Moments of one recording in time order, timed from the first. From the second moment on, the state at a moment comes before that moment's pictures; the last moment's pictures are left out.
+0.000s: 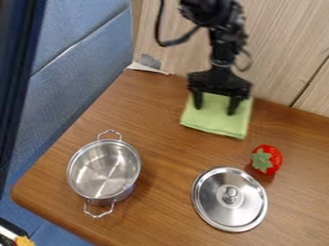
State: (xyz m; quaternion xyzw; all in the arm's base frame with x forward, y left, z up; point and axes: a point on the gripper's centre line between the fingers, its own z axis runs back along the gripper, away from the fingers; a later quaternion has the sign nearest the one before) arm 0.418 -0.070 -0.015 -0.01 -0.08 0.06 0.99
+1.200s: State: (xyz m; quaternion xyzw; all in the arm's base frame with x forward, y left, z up) arm 0.391 -0.141 0.033 -0.06 -0.12 -0.03 0.99
